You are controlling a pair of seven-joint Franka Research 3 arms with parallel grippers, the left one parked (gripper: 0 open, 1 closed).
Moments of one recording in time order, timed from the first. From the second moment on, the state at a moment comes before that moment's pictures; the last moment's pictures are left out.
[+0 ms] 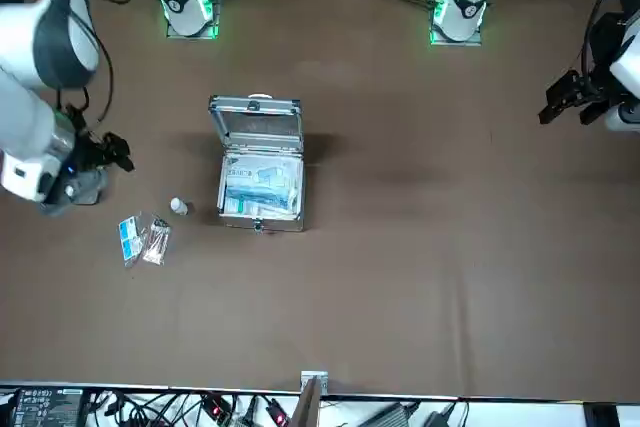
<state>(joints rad) 0.02 0.22 0.01 -1.66 -0.02 1.81 -0.45</state>
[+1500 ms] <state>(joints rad) 0.00 0.55 0.01 -1.87 -0.11 2.41 -0.69</state>
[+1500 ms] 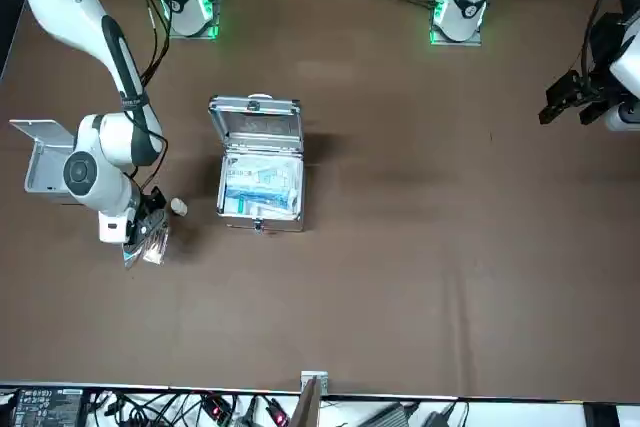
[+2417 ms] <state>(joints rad) -0.01 0.57 0.00 -1.91 -0.13 2.46 -0.69</state>
